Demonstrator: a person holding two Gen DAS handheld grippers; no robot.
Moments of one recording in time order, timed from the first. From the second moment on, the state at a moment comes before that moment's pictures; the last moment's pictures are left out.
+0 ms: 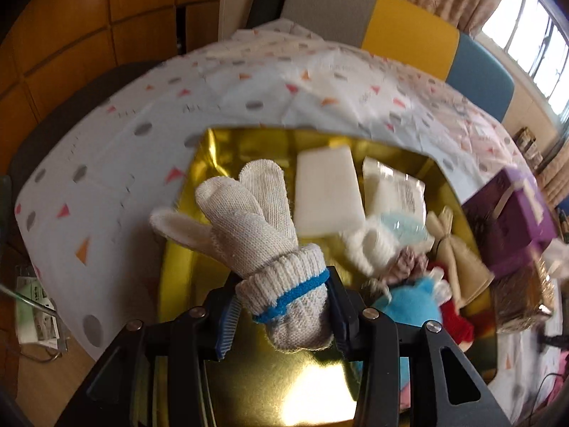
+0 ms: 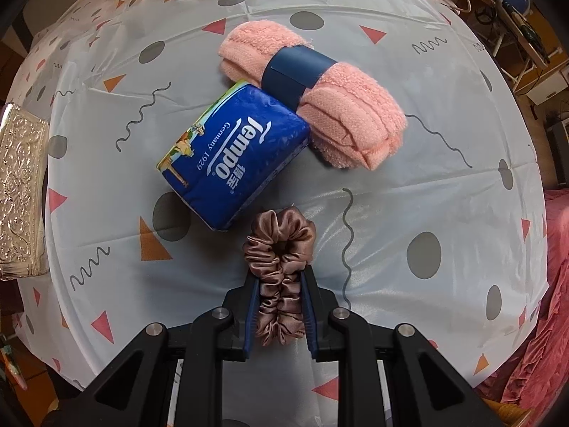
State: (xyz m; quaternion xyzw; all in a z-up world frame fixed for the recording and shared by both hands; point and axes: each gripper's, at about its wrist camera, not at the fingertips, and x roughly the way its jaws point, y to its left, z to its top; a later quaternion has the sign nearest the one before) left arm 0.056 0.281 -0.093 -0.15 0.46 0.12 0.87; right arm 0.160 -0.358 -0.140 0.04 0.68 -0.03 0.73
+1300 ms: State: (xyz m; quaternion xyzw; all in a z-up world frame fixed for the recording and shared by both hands) left arm -0.021 0.214 -0.026 -0.07 0.33 0.16 0.93; right arm 0.154 -0.325 -0.135 -0.03 0.67 0.00 0.75
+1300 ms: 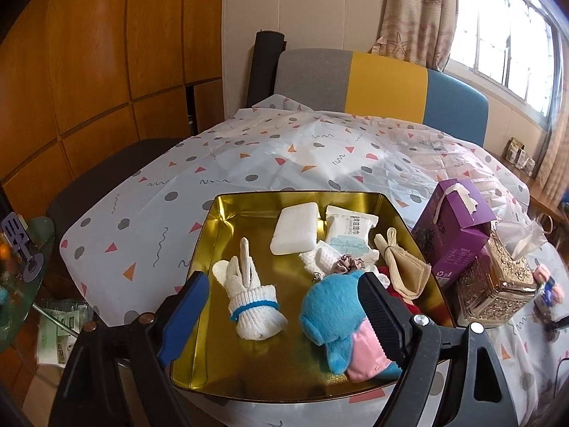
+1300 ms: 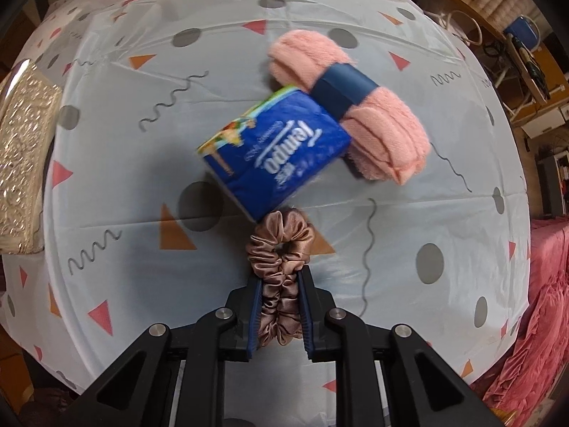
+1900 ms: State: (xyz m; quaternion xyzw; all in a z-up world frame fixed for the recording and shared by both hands) left arm -0.014 0.206 -0.035 -0.07 0.35 0.15 0.92; right arm 0.140 -0.266 -0.073 0.00 0.56 0.07 0.82
